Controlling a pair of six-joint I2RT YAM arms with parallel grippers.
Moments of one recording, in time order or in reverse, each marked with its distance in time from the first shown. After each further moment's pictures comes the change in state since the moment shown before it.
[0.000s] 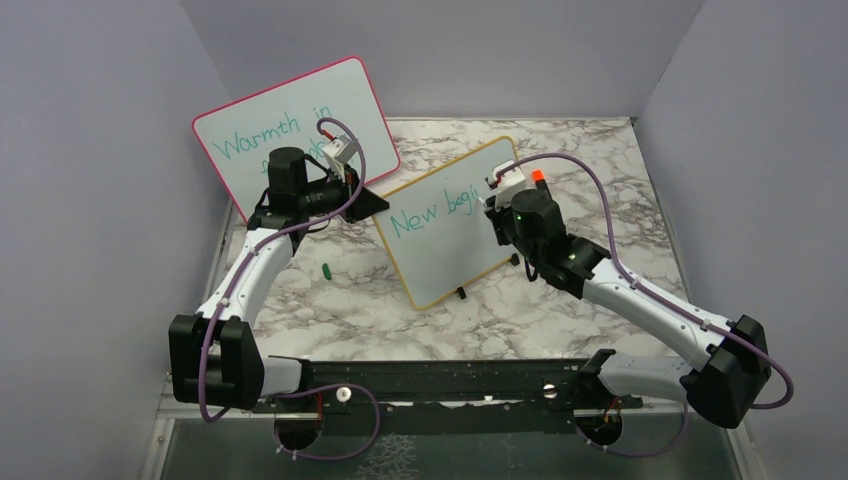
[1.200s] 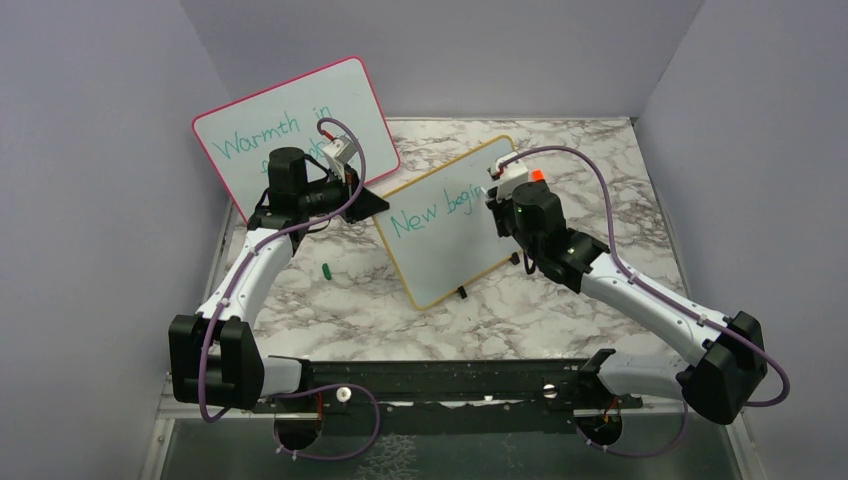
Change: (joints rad) left arm 0.000 0.000 0.000 -0.003 0.000 0.000; right arm -0.022 0.028 0.033 0.032 0.023 -0.010
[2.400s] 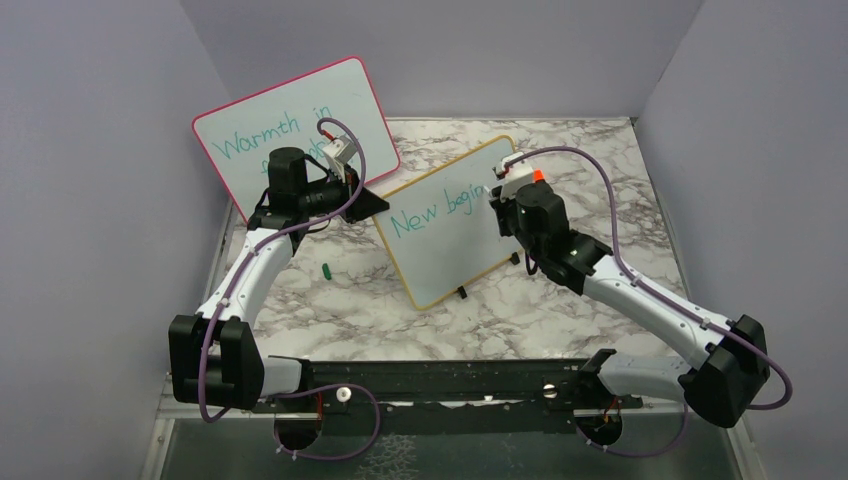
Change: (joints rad) left arm 0.000 0.000 0.000 -0.001 0.000 0.000; right arm -0.005 -0.026 -0.014 0.006 0.019 0.024
